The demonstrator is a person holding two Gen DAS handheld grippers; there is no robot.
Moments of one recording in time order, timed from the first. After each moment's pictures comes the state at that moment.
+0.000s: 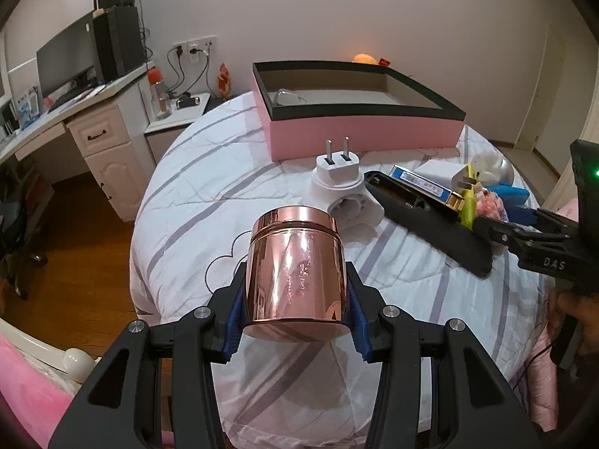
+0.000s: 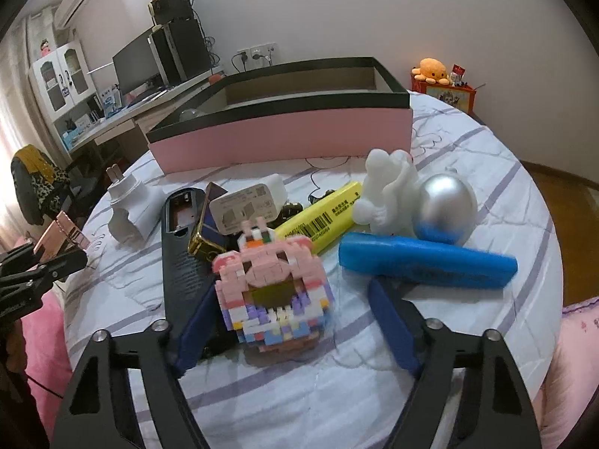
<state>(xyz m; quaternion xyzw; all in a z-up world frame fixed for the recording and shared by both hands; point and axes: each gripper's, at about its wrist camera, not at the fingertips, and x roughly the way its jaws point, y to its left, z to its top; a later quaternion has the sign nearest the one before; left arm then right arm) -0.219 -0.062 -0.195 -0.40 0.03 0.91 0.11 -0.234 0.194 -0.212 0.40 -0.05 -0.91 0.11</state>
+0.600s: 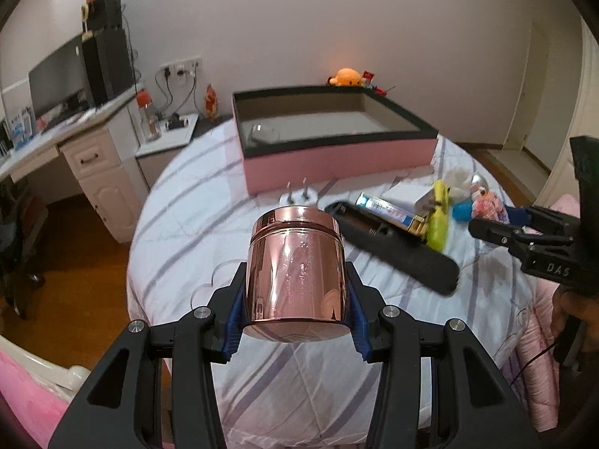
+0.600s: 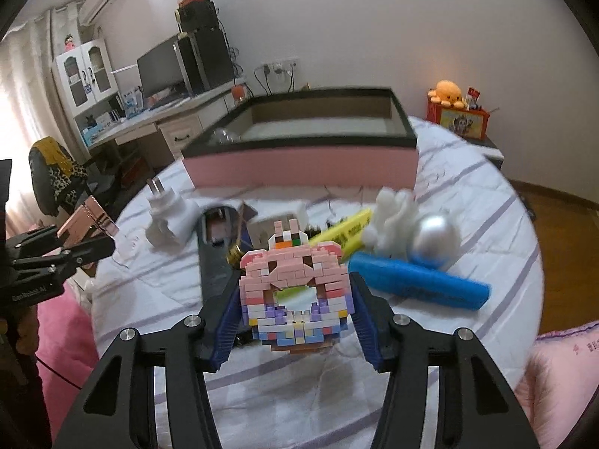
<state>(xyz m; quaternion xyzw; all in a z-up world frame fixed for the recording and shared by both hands) -0.207 -0.042 -0.164 -0.36 0.05 0.92 0.13 -0.211 0.198 -0.176 0.36 -0.03 -0.92 0.14</state>
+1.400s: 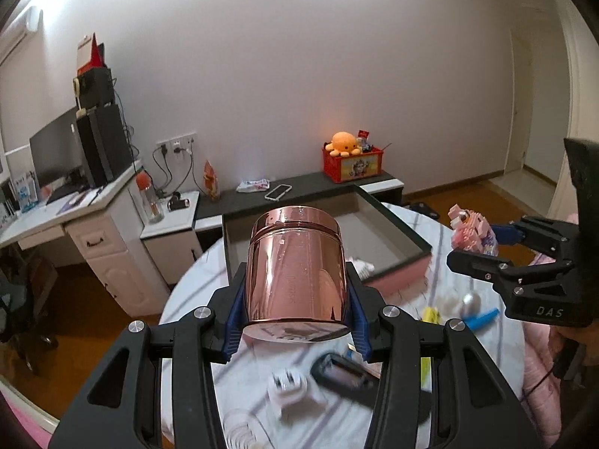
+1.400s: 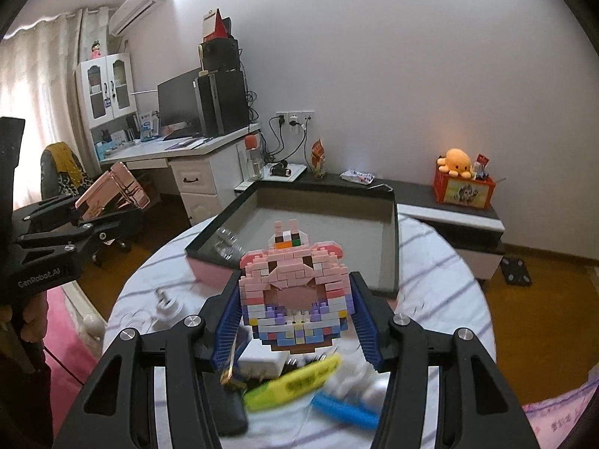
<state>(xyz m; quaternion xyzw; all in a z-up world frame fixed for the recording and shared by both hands) -0.279 0.006 -0.067 -0.26 0.08 0.95 0.13 -0.268 0.203 -0.088 0.28 0.01 -0.94 0.16</state>
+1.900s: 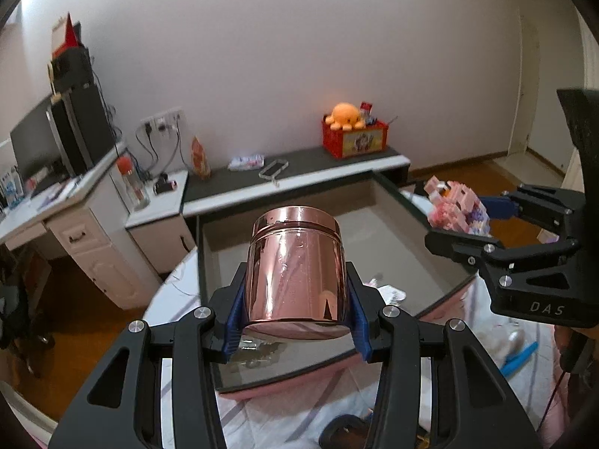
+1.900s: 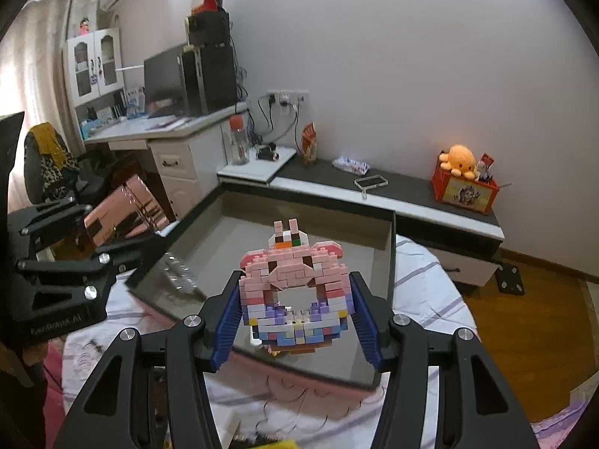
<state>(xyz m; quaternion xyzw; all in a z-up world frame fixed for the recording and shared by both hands) -0.394 0.029 -0.109 -0.32 0.09 0.93 0.13 -0.376 0.199 -0.101 0.33 0.04 -0.93 0.16</state>
